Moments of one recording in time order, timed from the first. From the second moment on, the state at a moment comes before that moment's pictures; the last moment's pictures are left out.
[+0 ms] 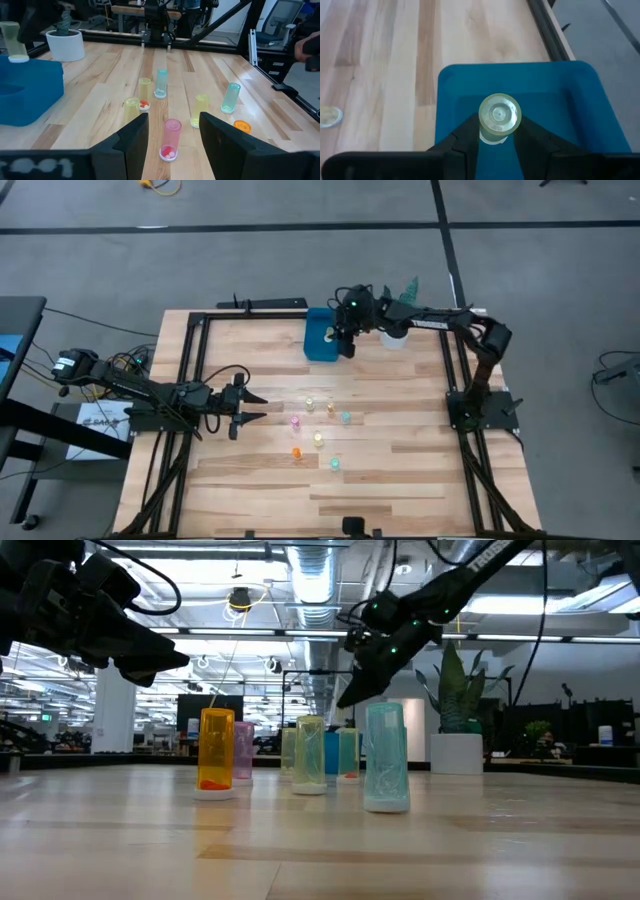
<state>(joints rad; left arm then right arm) -0.19 0.75 0.03 0.57 -0.16 -0.13 -0.55 1.83 1.26 -0.22 -0.31 -0.38</state>
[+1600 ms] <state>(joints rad) -0.19 0.75 0.03 0.57 -0.16 -0.18 -0.53 1.95 1.33 -0.35 -0.29 -0.39</state>
